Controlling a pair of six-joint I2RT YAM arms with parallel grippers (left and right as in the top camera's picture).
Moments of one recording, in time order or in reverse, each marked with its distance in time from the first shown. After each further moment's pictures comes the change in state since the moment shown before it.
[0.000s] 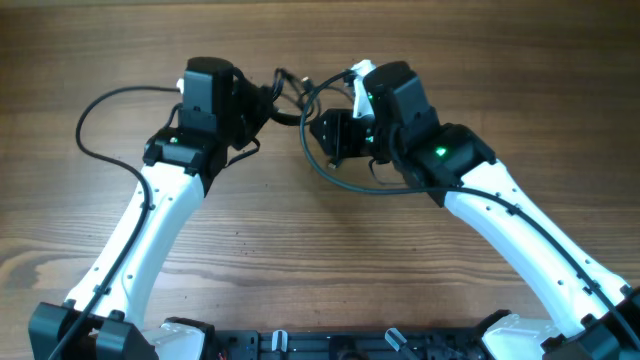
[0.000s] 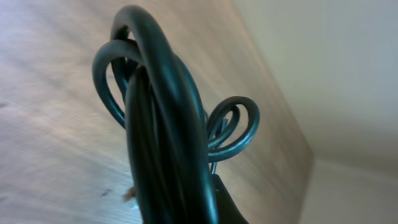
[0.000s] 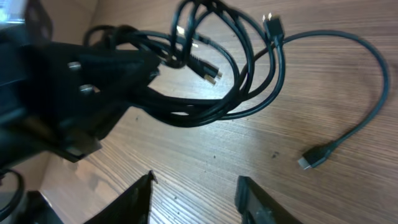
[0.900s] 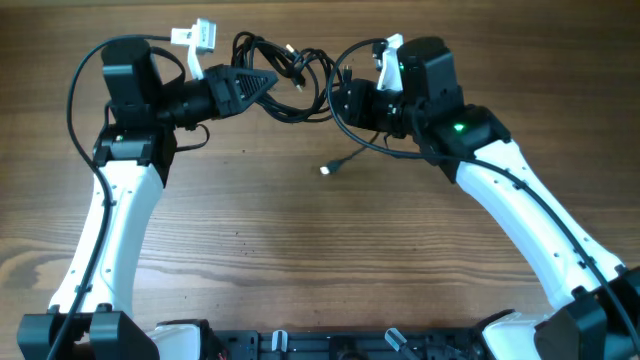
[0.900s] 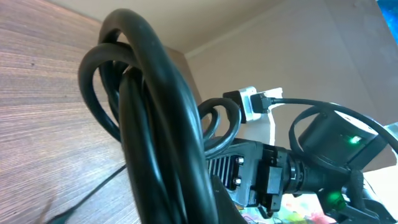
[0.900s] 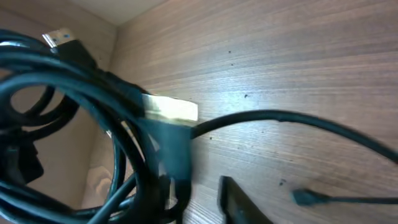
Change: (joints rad) left arm 0.245 0.000 0.000 0.280 0.900 0.388; right arm -0.139 0.059 -0.001 0.123 -0.146 0.088
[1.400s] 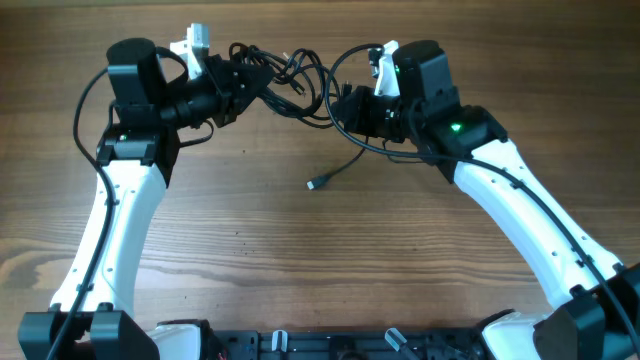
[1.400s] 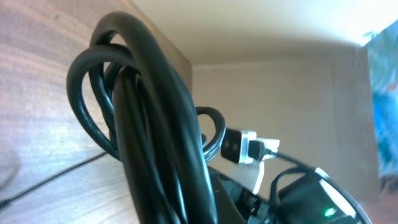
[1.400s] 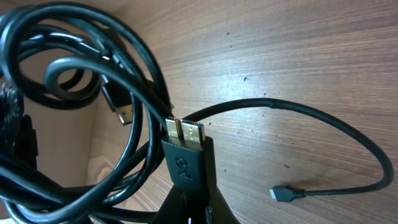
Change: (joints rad) left arm -0.011 0.002 0.000 -0.008 -0.120 -0.402; right arm 0.006 0.009 0.002 -0.056 -0.022 -0.002
